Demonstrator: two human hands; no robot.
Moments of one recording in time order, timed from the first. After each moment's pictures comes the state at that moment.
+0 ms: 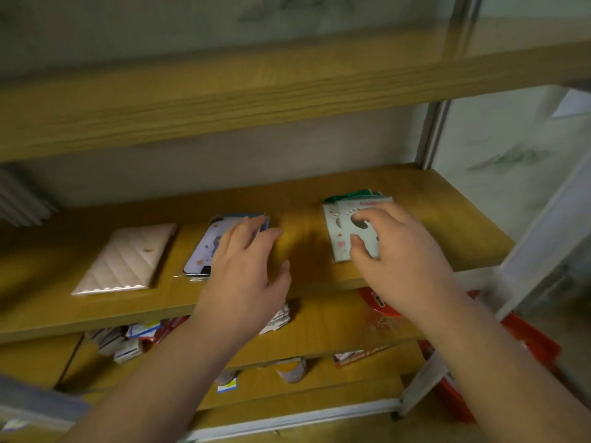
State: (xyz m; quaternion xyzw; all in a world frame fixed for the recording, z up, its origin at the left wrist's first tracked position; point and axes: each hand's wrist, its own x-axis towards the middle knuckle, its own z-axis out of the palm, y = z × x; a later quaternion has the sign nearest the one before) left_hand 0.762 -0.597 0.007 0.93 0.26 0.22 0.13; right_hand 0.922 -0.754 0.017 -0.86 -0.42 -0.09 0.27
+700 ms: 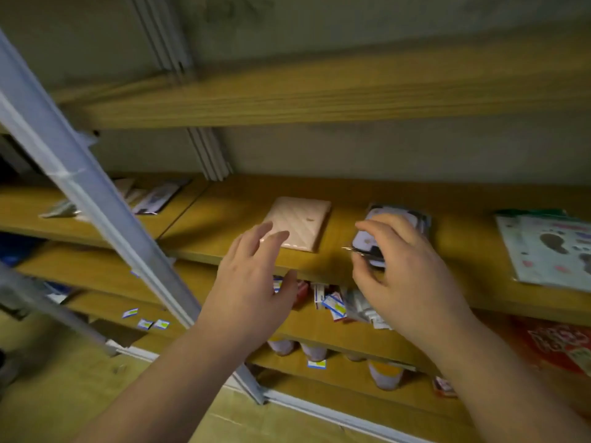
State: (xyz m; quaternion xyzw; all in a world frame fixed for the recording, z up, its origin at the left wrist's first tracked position) left_hand 0.566 -0.542 0.023 0.88 0.41 0.23 0.06; right_hand 0.763 -0.635 0.020 -0.73 -0.59 -0.04 0.34
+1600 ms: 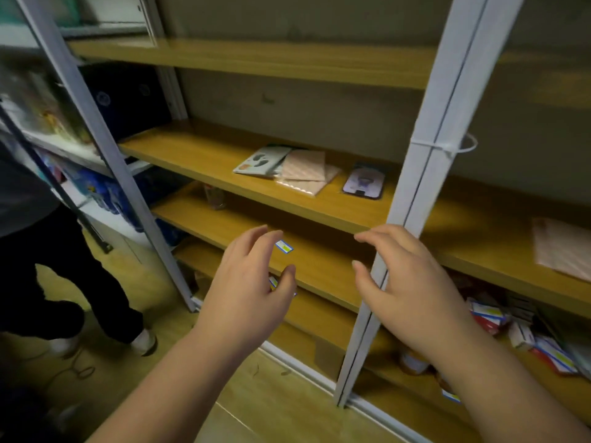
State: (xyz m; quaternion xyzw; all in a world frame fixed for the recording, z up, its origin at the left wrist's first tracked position) left_hand 0.136 -0.379 0.008 0.78 0.54 0.30 0.11; right_hand 0.354 -0.426 0.022 -0.64 -0.71 0.01 0.30
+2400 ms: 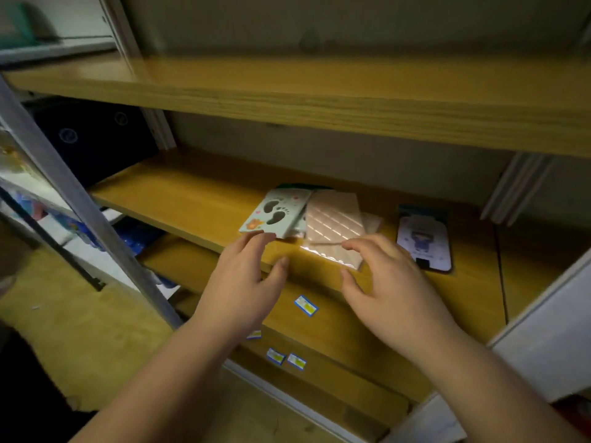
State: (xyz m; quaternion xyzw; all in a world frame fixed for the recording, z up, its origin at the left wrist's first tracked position) left_hand 0.110 -0.127 0.003 0.79 0.53 0.28 0.16; right_hand 0.322 -0.201 0.009 -0.66 -0.68 0.05 0.31
